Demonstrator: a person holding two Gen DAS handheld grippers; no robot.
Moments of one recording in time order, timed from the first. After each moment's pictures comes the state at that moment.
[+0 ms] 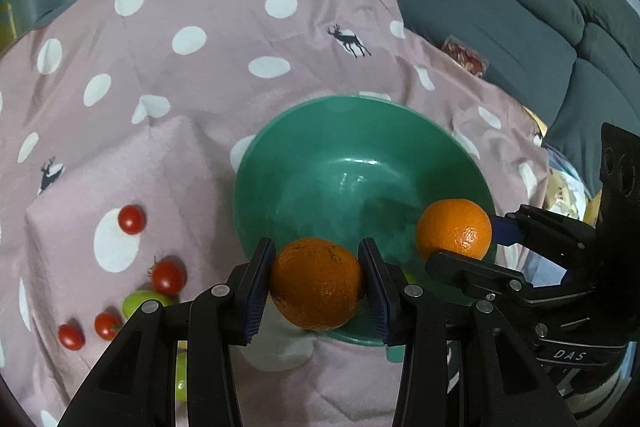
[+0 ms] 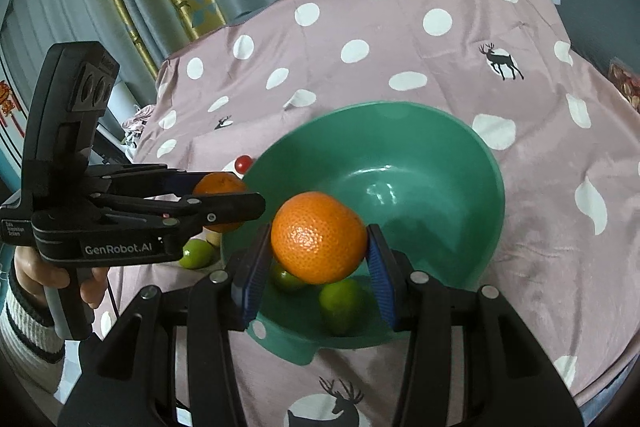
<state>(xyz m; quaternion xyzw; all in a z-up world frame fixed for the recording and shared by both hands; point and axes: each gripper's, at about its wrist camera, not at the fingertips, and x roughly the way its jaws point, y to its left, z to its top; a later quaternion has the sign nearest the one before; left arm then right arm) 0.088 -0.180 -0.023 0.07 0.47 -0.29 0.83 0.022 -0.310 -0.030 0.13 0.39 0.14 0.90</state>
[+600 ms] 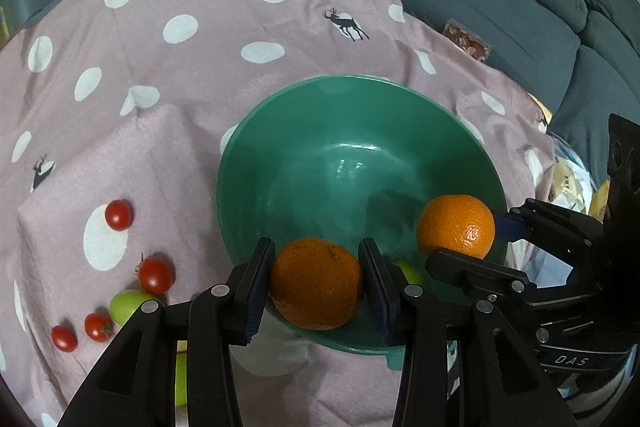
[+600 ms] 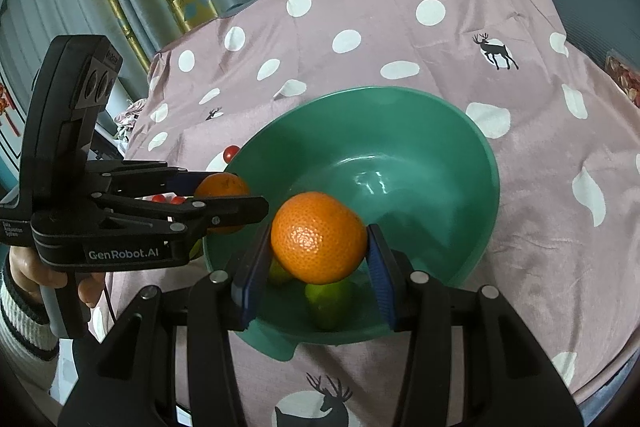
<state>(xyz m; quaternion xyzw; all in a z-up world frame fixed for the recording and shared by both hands) 0.091 -0.189 -0.035 0.08 0.48 -0.29 0.82 0.025 -0.314 -0.036 0.12 0.40 0.13 0.90</state>
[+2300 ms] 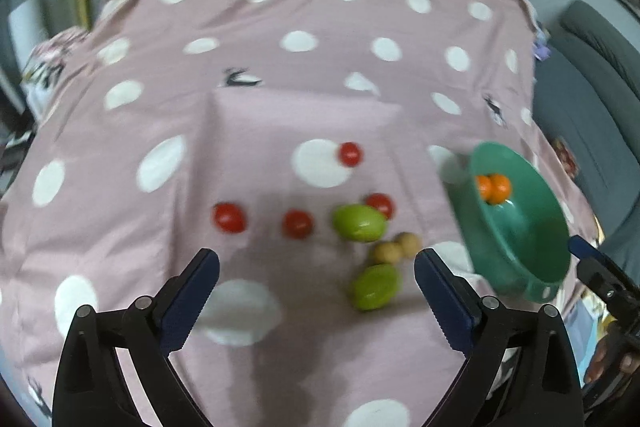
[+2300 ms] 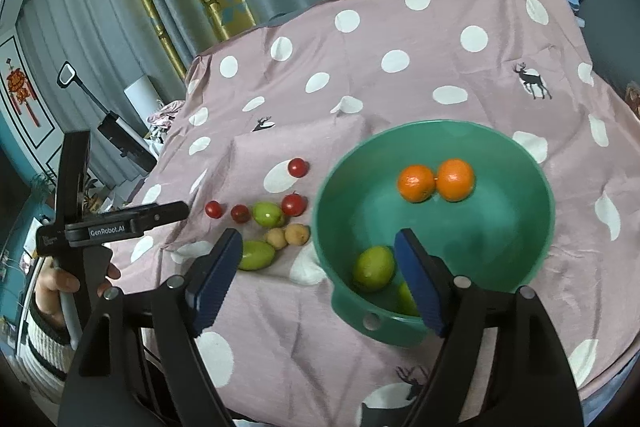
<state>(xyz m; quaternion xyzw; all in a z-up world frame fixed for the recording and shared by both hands) 0.047 0.014 -0.028 -0.08 0.46 -0.08 0.88 0.007 -0.265 0.004 0.12 0.38 0.17 0.90</state>
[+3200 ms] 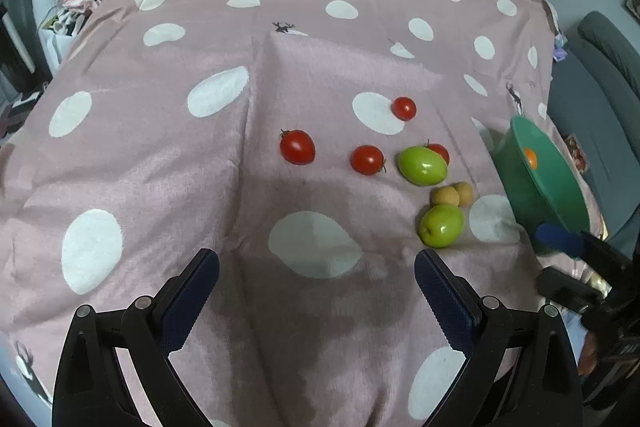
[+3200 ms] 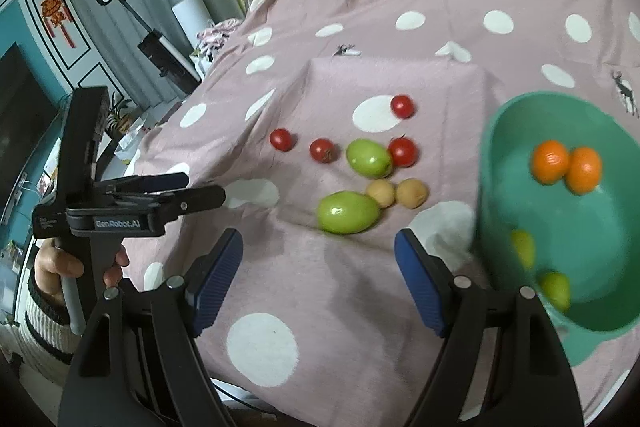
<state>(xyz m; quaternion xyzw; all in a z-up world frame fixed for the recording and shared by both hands) 0.015 0.059 -0.066 -0.11 0.48 -0.07 0.87 0.024 -0.153 -0.032 0.04 0.46 0.28 0.85</state>
